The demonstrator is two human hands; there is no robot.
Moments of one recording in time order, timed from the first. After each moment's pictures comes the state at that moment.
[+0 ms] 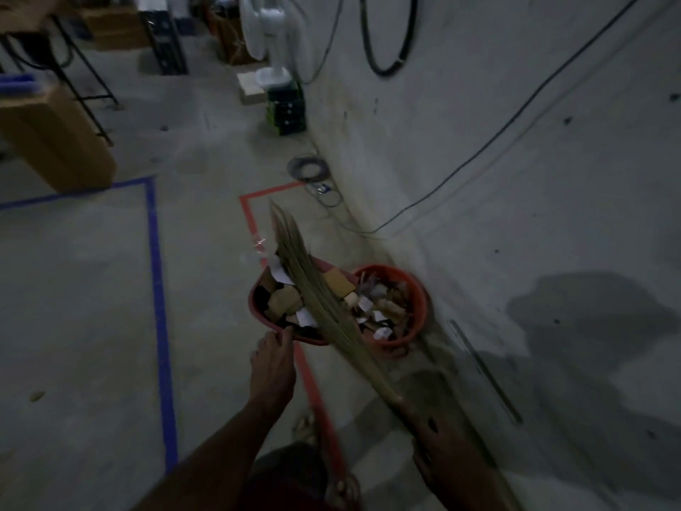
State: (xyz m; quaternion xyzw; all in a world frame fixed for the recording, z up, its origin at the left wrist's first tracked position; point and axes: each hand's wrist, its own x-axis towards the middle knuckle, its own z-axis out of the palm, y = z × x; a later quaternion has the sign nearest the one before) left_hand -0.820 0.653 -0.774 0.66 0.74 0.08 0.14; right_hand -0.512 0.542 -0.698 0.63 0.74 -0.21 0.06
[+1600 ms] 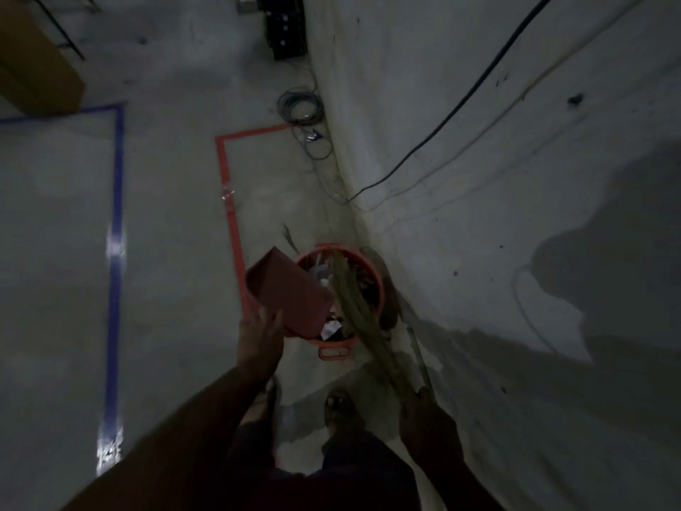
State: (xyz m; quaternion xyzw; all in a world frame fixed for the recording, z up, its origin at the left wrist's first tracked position) left_hand -0.584 0.833 -0.839 0.67 0.72 -0.09 0.13; right_hand -0.264 0.749 -0.803 0.68 0.66 -0.31 0.06
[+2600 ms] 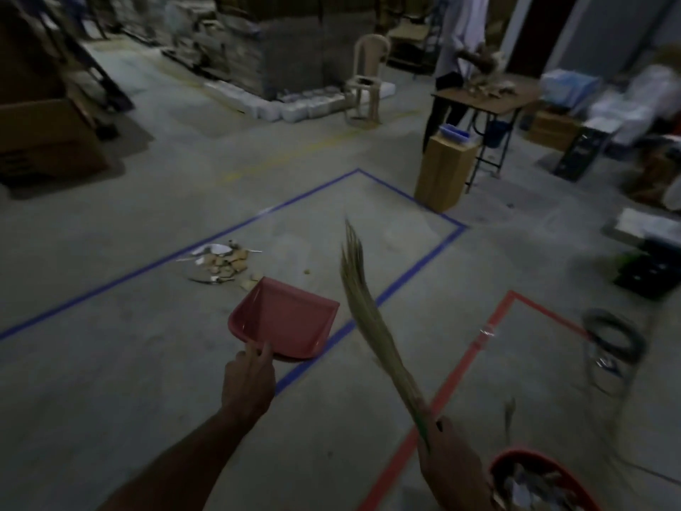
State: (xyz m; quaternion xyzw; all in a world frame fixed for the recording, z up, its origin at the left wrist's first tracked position) left_hand -0.855 0.411 -0.708 0.14 0.99 -0.01 0.00; right_hand -0.633 0.698 -0.718 0.22 0.96 -0.17 0.03
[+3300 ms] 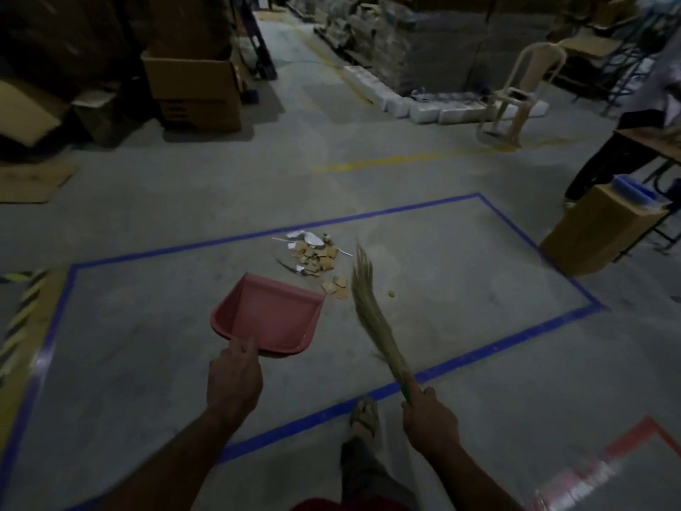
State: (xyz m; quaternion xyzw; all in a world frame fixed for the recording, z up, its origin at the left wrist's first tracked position) left_hand -1.021 0.234 -0.742 -0.07 1.00 0.03 -0.05; right_hand -0.994 0.578 -0.739 0.08 0.97 -0.09 0.19
